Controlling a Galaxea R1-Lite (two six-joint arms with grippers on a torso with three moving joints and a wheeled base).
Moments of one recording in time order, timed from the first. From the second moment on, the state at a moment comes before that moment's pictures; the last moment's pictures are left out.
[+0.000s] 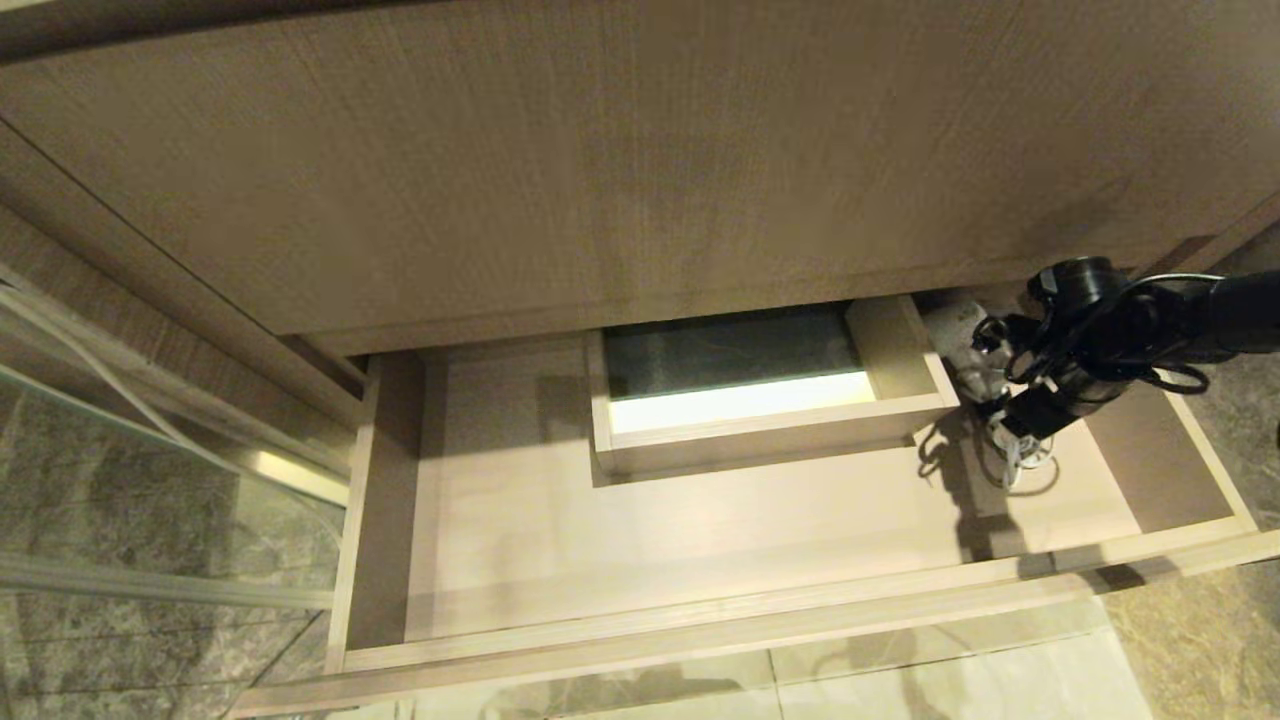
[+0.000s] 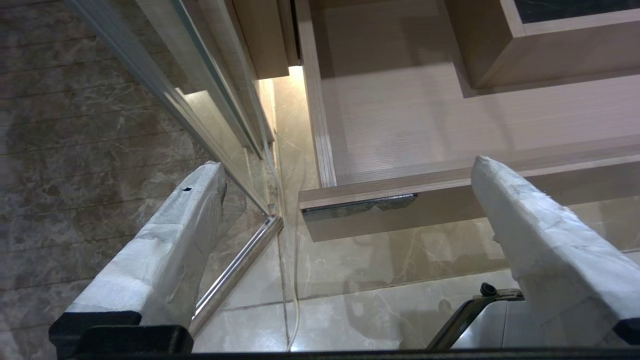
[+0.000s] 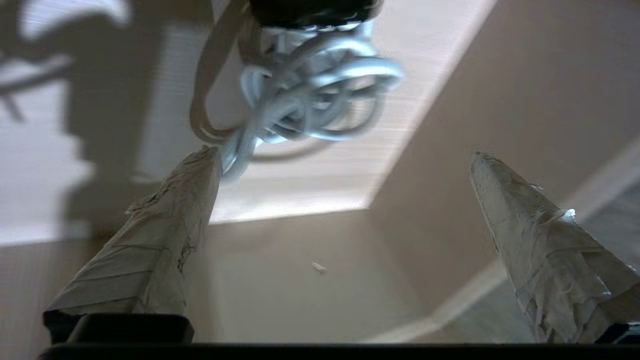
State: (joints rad) left arm 0.00 0.00 0.00 0.00 0.00 0.00; right arm -0.12 2.20 -1.68 0.32 -0.36 -0.56
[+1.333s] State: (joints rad) left arm 0.00 0.00 0.00 0.00 0.00 0.00; right arm -0.17 2.31 -1.70 0.06 -0.06 -0.46
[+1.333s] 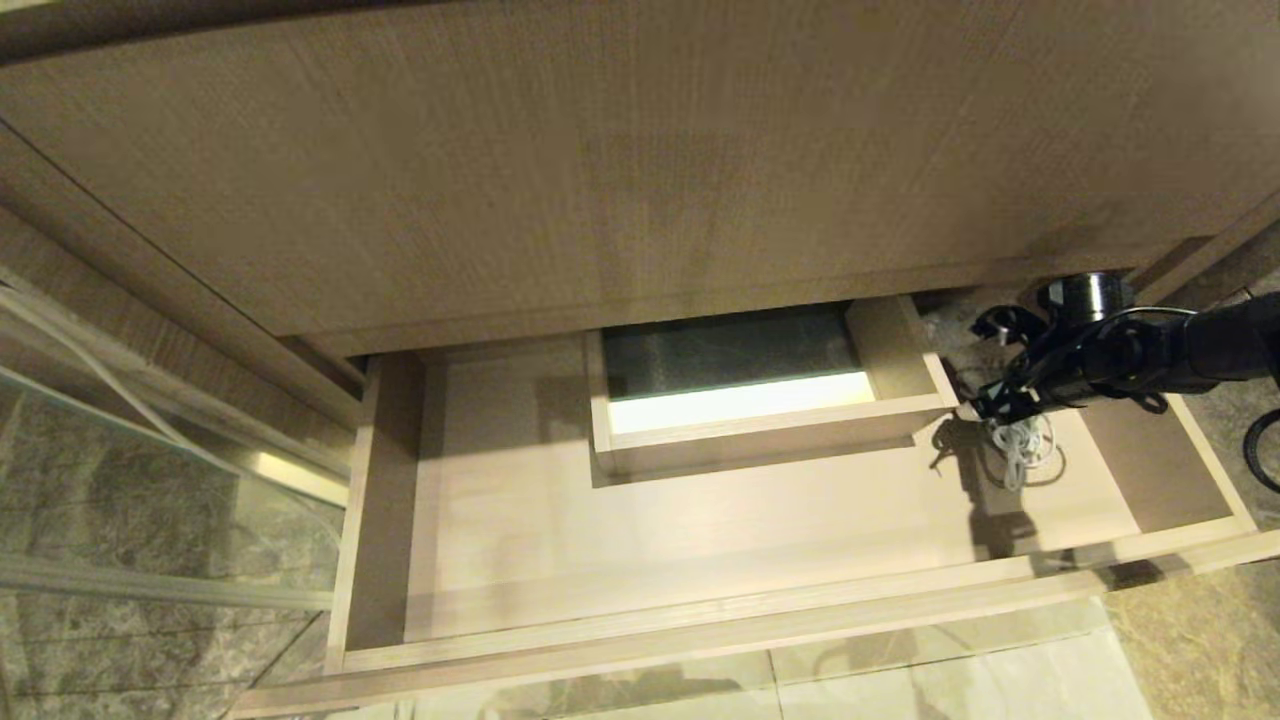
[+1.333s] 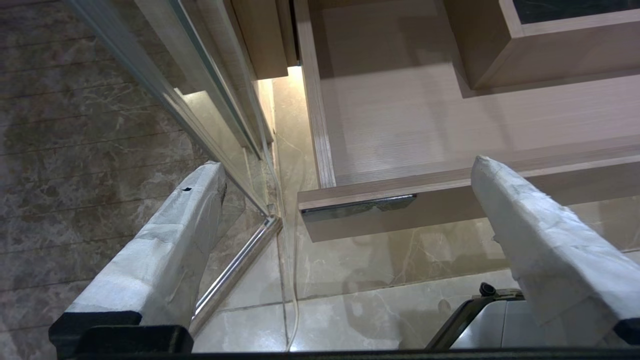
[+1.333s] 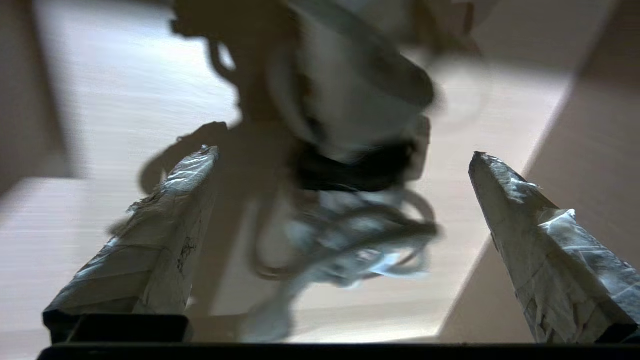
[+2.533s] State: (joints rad) left arm 0.00 0.00 0.00 0.00 0.00 0.00; right arm -0.20 2.43 -1.82 0.04 0.11 -0.40
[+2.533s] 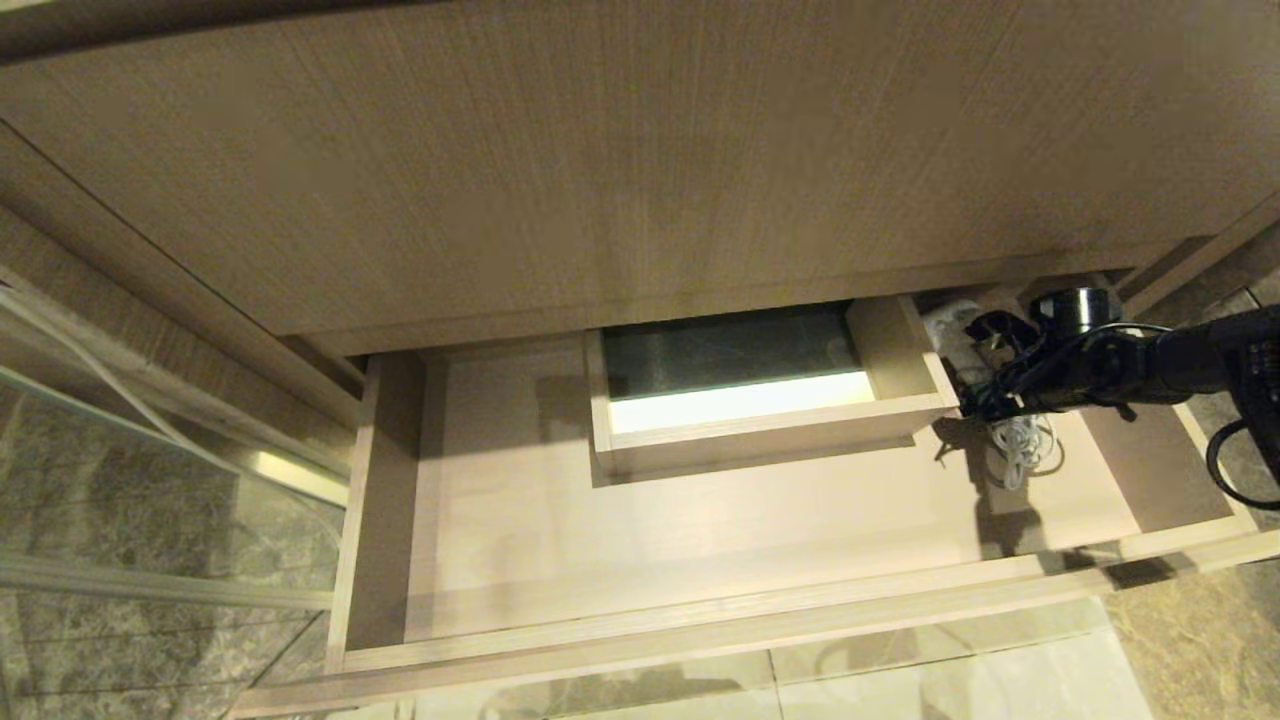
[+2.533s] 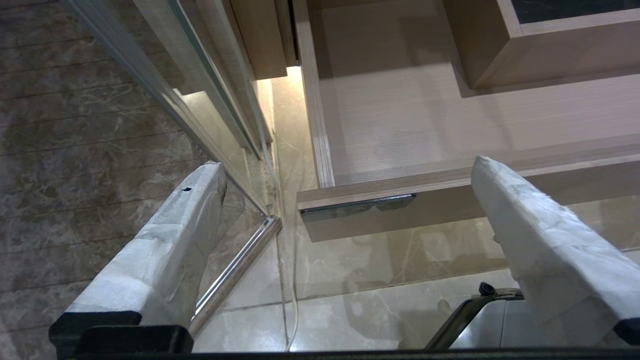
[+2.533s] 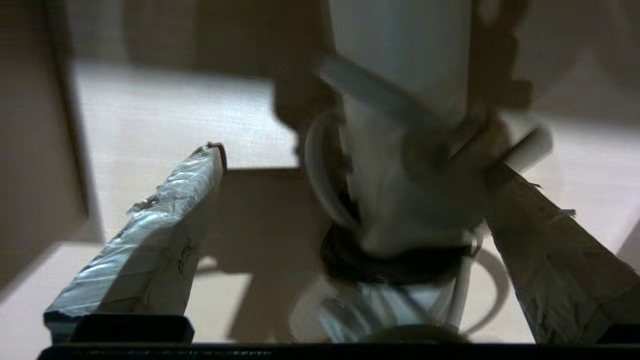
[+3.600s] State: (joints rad) left arm 0.00 0.00 0.00 0.00 0.00 0.00; right arm -0.21 2.45 -1.82 0.00 0.18 -0.41
